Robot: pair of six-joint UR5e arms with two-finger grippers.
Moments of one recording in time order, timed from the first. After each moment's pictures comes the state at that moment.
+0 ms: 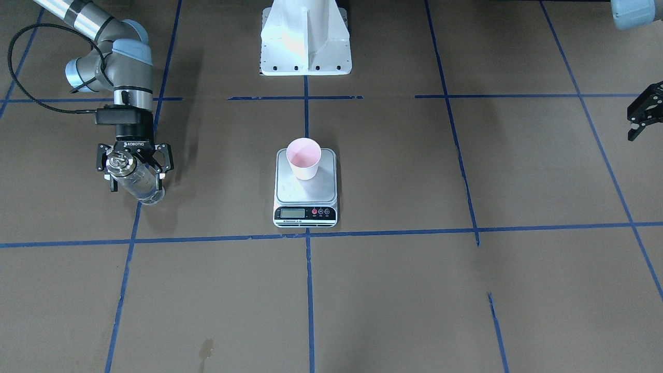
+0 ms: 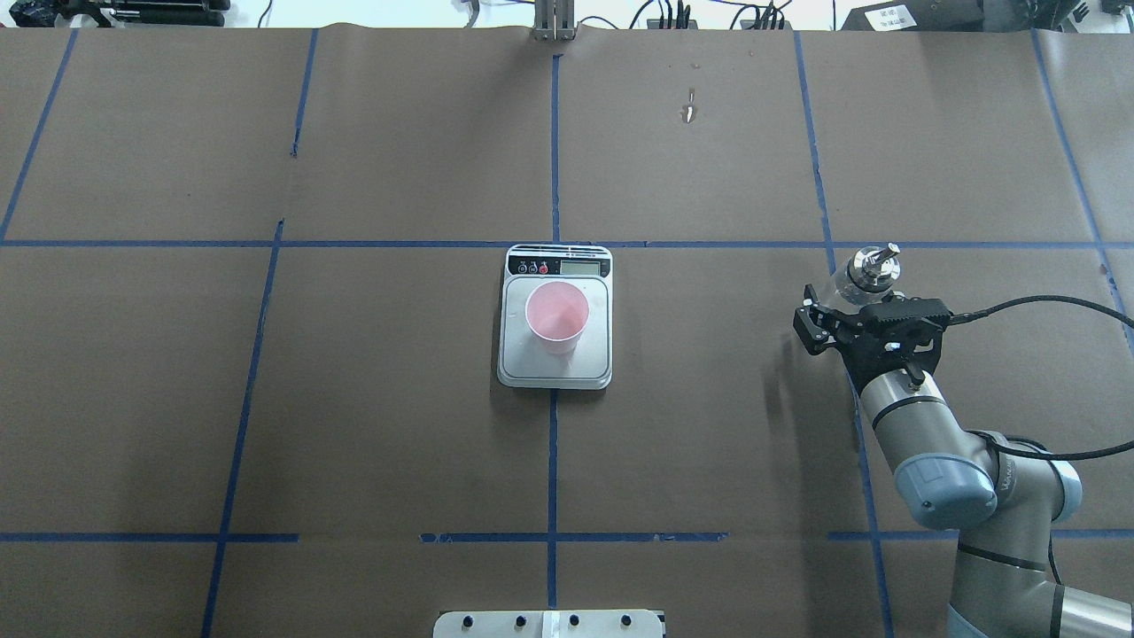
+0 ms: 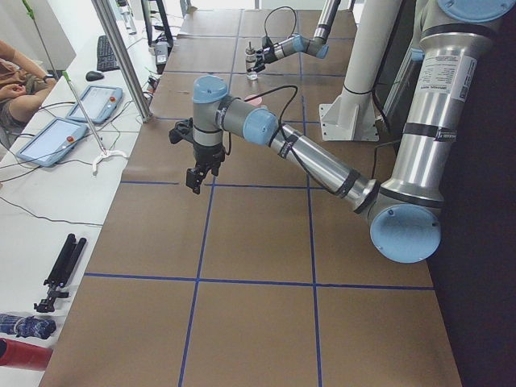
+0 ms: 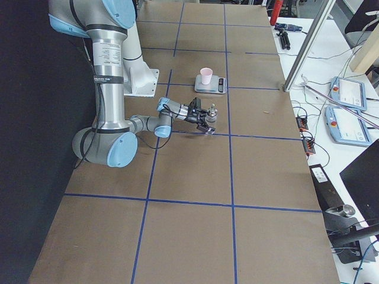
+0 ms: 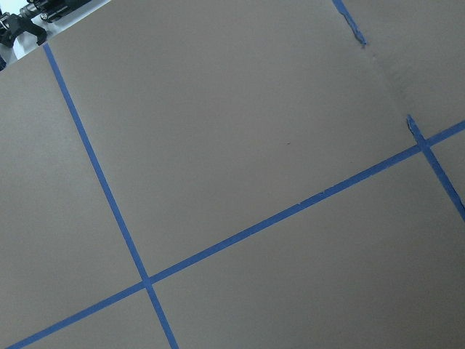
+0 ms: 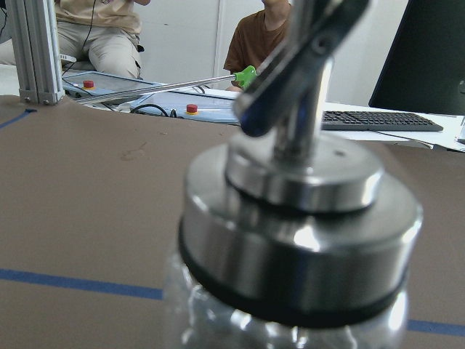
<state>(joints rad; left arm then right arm) -1.34 -1.74 -1.97 -1.39 -2.16 0.05 0.32 -1.54 1.63 -0.61 0.70 1.12</state>
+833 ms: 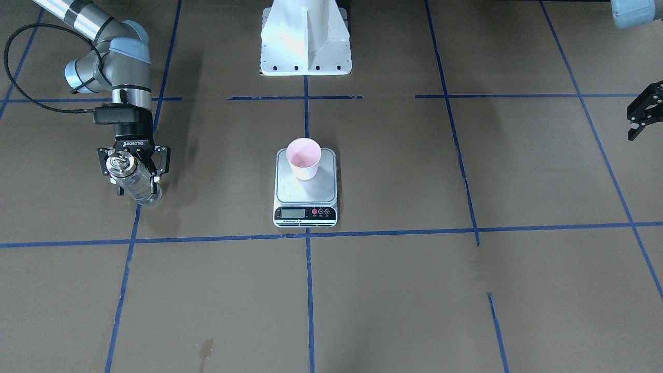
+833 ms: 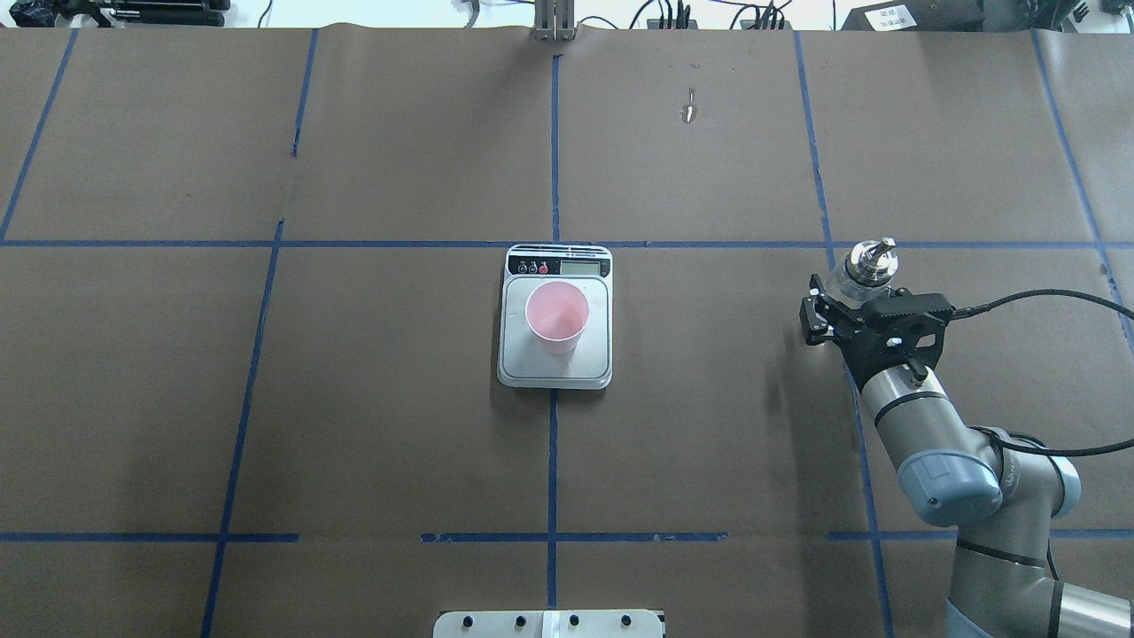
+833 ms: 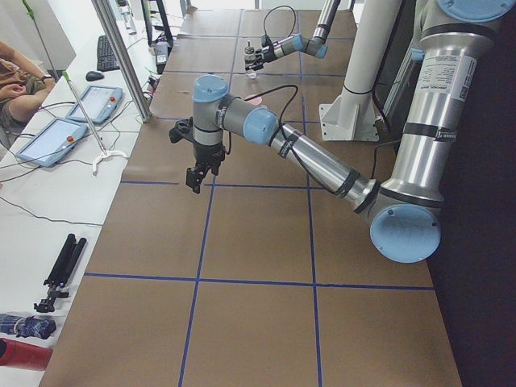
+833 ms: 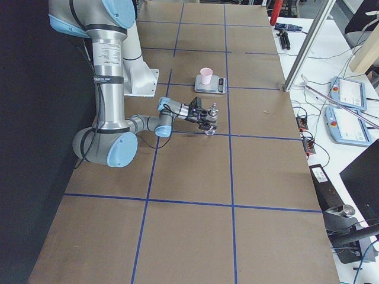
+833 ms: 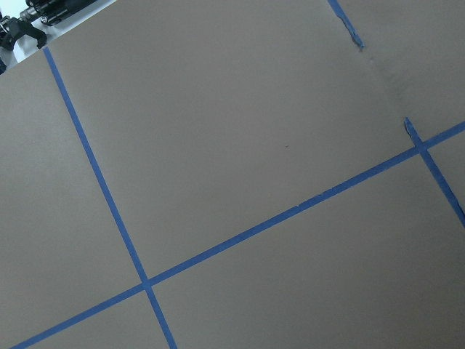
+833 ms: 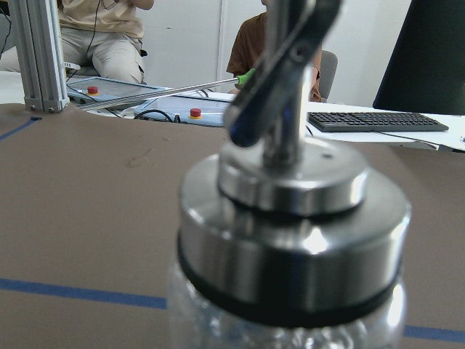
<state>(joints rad) -1.34 -1.74 -1.97 -1.39 -2.16 0.05 0.34 -1.54 1.63 -0.56 0.71 1.08</state>
